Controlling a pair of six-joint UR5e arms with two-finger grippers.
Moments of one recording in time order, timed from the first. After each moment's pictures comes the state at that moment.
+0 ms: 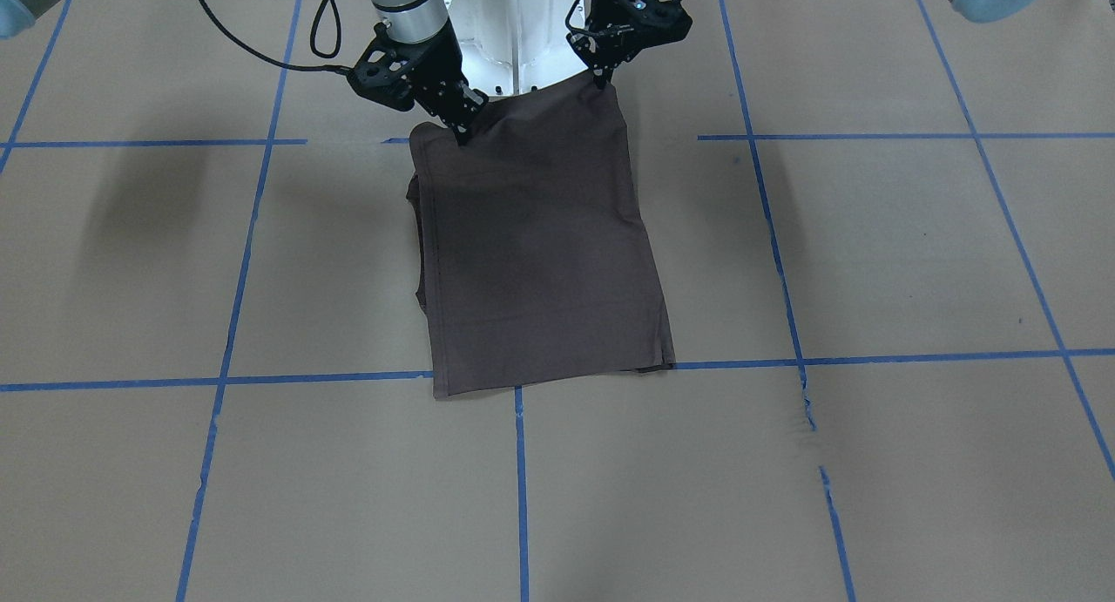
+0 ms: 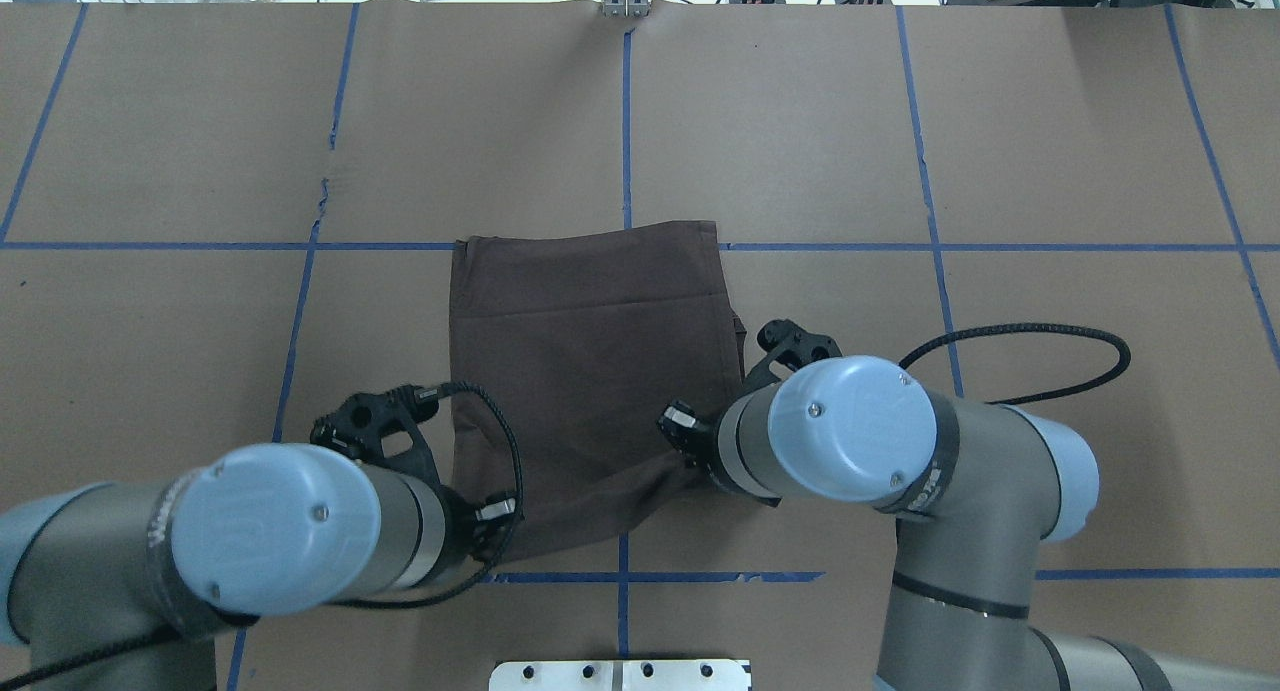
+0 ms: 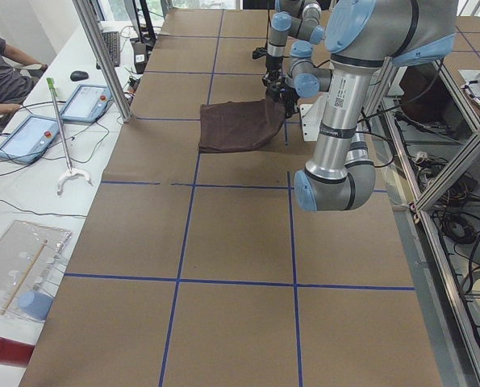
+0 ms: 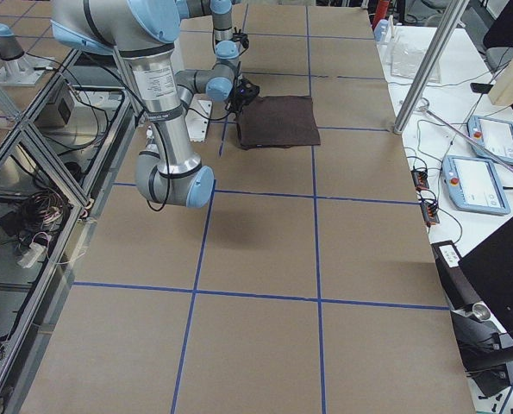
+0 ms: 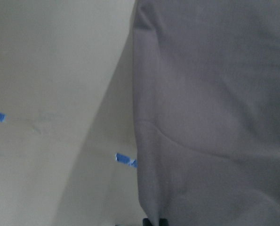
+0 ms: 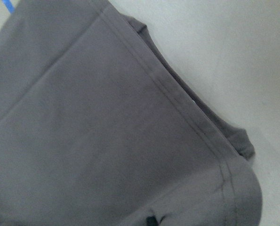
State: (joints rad) left arm -0.27 -2.02 -2.21 -1.37 -1.69 -1.78; right arm 0.35 -1.08 2.01 -1.53 1.72 1.97
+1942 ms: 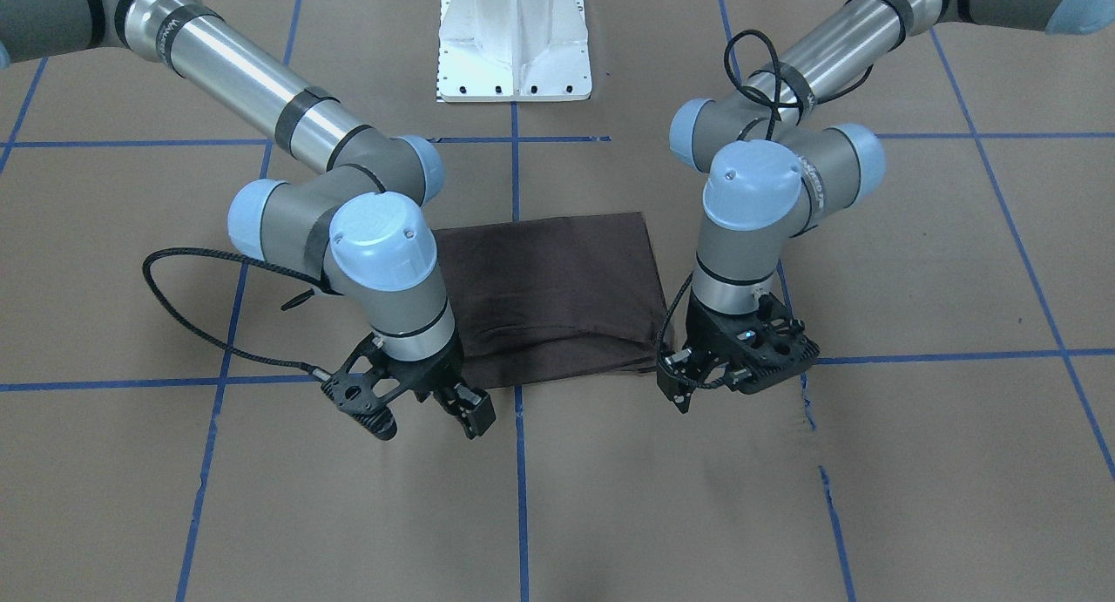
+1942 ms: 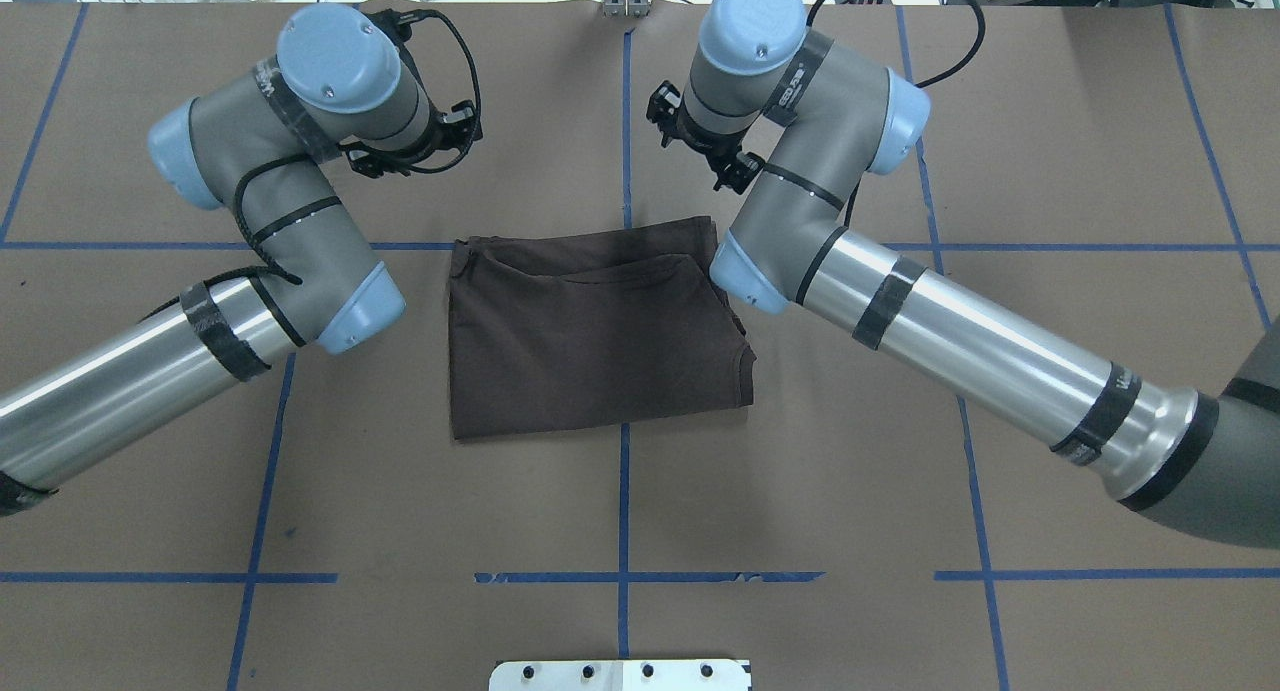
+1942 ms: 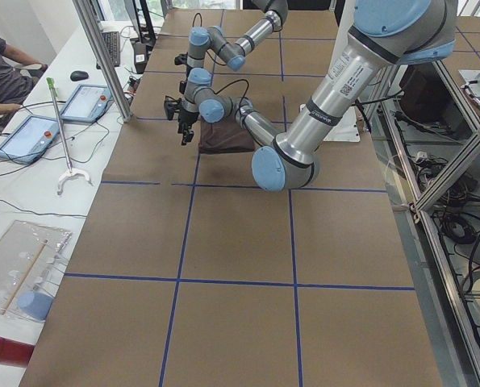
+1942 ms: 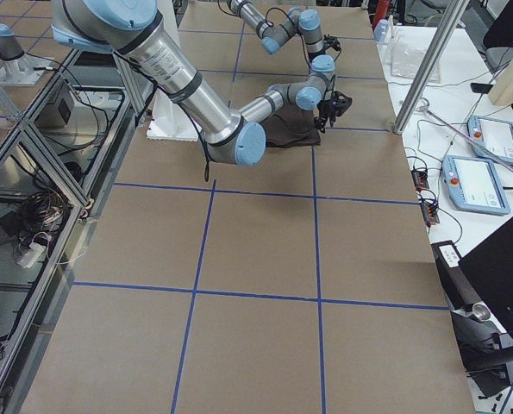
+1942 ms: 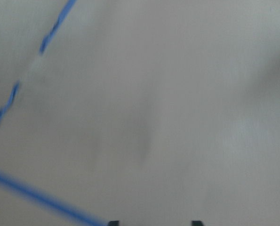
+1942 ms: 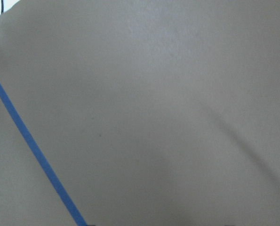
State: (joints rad) left arm -0.81 -2.30 -1.33 -1.88 -1.75 -1.37; right arm 0.78 -0.63 1.07 -1.19 1.91 1.73
